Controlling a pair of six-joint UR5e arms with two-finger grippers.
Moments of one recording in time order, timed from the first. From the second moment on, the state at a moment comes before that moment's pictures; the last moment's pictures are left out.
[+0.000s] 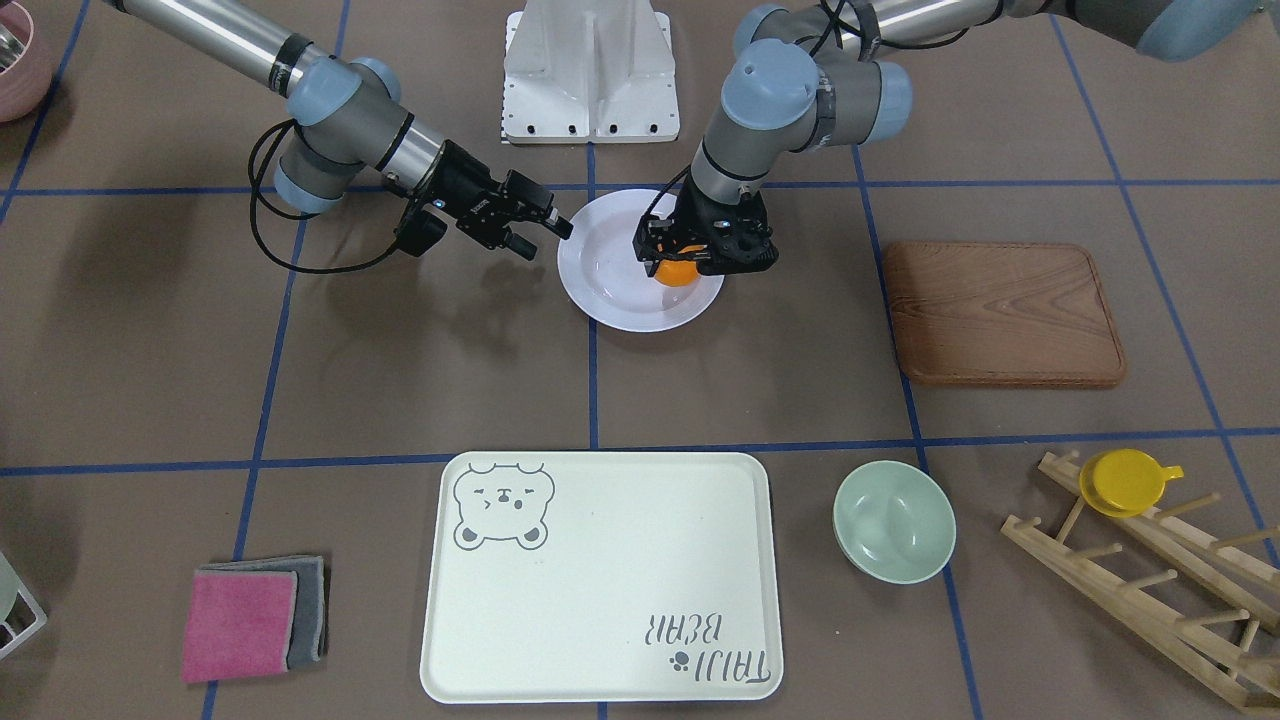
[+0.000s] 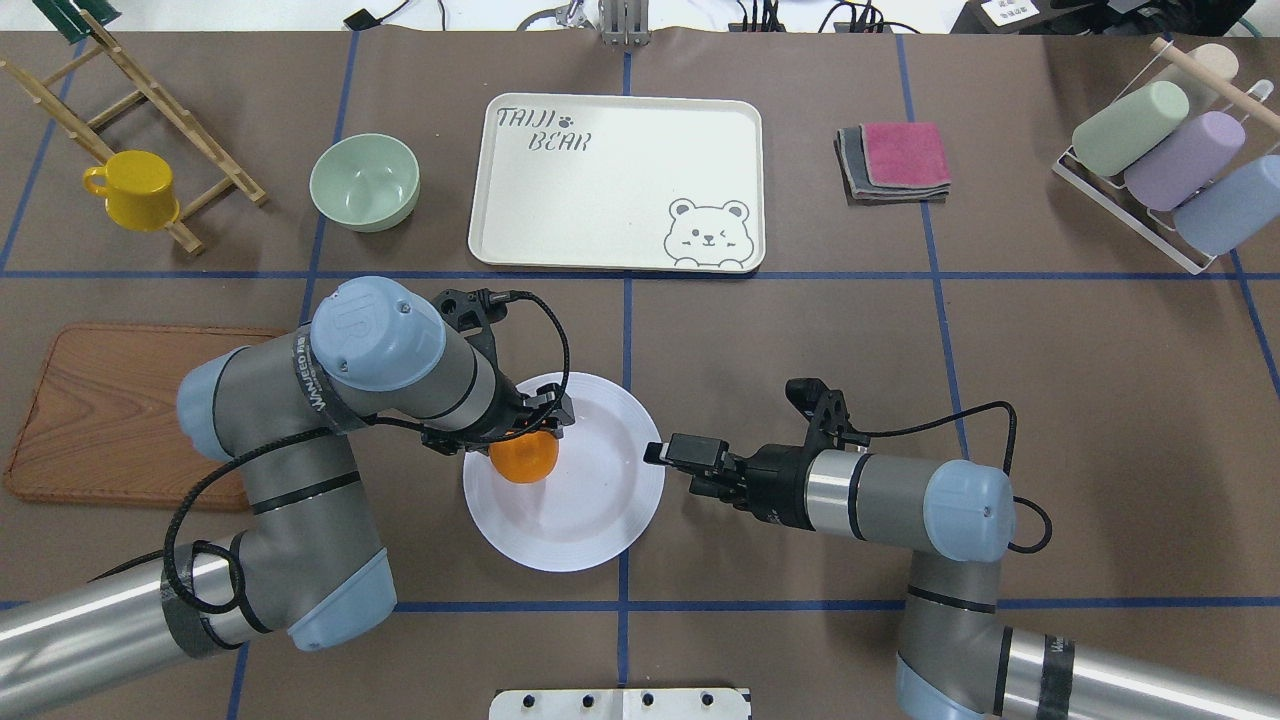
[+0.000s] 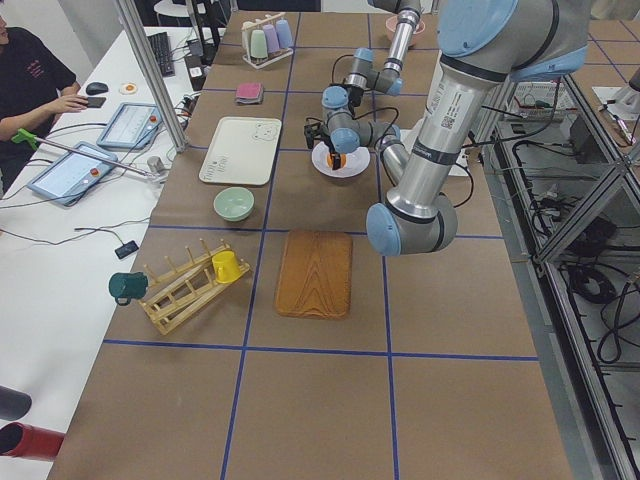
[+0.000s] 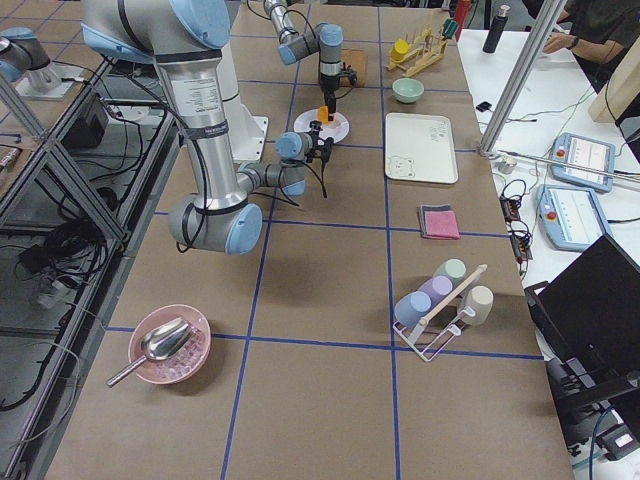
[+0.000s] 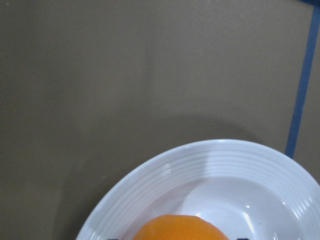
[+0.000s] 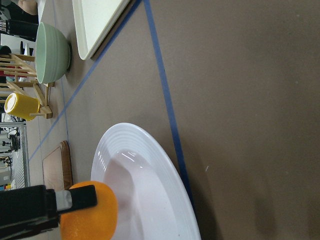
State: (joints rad) left arm -0.47 -2.10 -1.72 -1.83 -1.94 -1.48; right arm 0.30 -1.22 1.50 -0.17 1.61 1.81
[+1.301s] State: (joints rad) left arm -0.61 -1.98 -1.89 -1.80 -2.07 -1.36; right arm 0.27 -1.15 1.48 -0.18 1.54 1.82
